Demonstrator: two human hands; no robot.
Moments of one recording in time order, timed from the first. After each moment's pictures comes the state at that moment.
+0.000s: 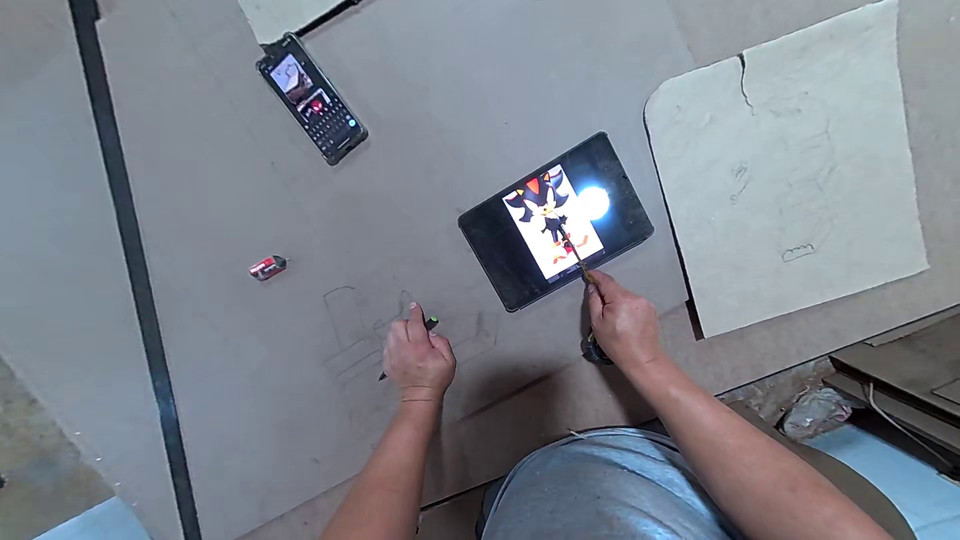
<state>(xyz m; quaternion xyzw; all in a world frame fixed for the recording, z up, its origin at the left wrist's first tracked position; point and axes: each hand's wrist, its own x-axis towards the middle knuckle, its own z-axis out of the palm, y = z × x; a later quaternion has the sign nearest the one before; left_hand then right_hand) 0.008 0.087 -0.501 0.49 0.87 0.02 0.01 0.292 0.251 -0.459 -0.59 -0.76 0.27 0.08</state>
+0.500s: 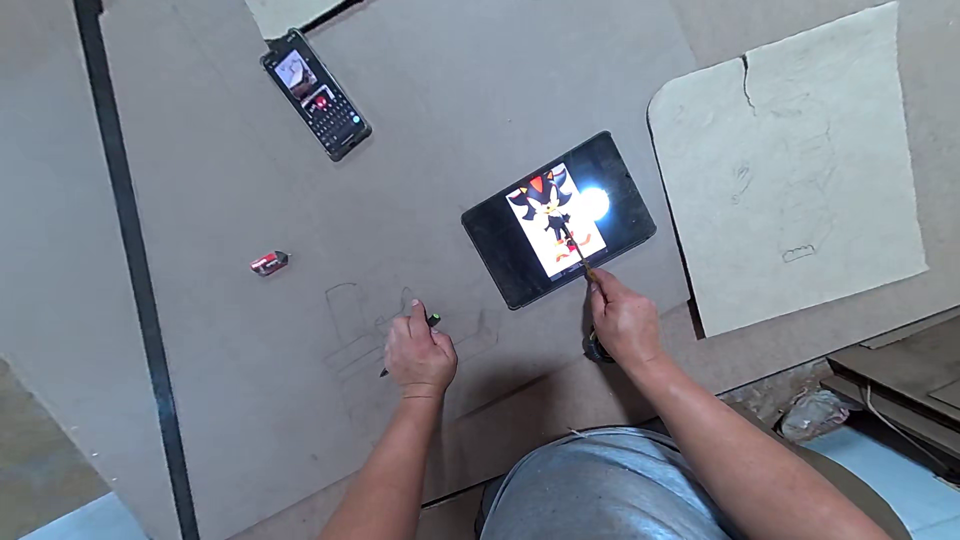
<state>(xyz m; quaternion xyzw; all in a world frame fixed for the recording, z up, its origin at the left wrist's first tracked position) 0.009 0.088 -0.499 0.49 0.87 0.02 0.01 0.292 0.250 -0.460 -0.59 -0.76 0.26 0.09</state>
